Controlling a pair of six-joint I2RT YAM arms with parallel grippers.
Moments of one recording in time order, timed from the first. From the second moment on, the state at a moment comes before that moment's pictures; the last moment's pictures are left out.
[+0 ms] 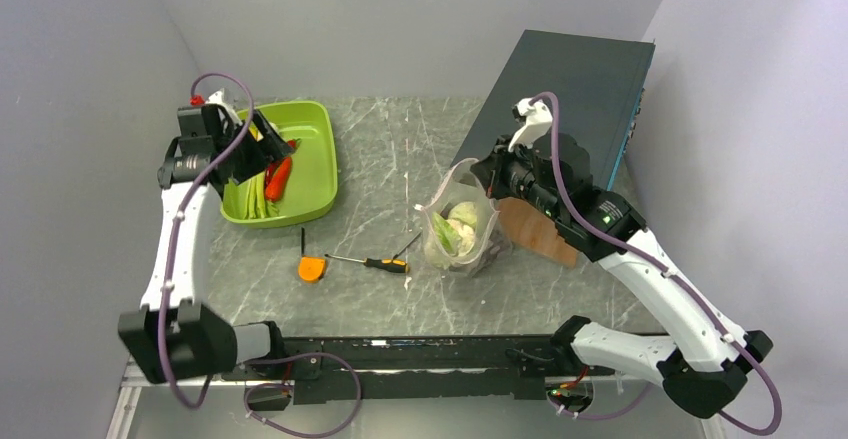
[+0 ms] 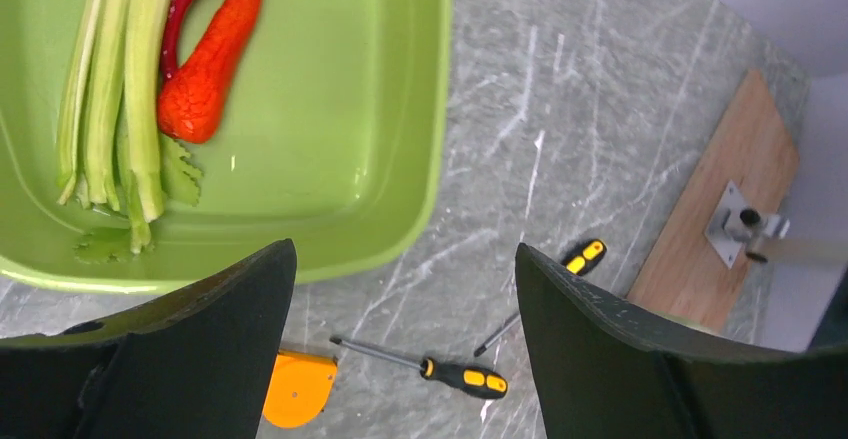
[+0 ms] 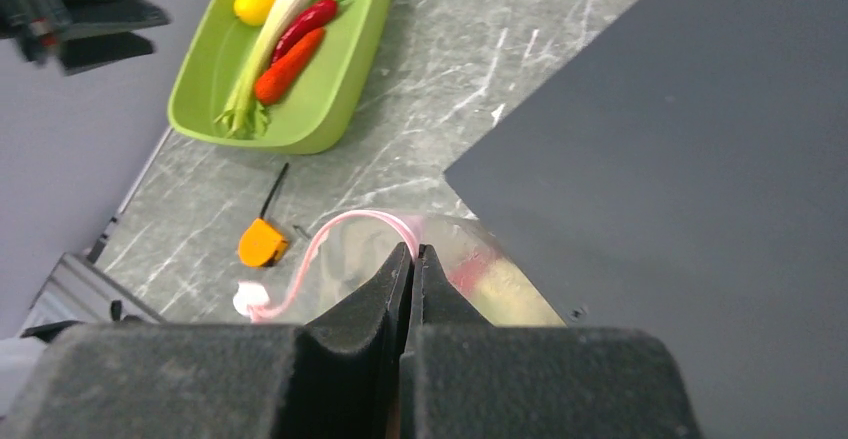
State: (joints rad) left arm 0.11 1.20 1.26 -0.68 0.26 -0.44; right arm 0.69 1.02 1.26 -0.56 0.13 0.38
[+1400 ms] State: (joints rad) left arm 0.24 1.44 1.20 -0.51 0.49 -0.31; right arm 0.98 0.97 1.25 -0.52 0.29 0.43
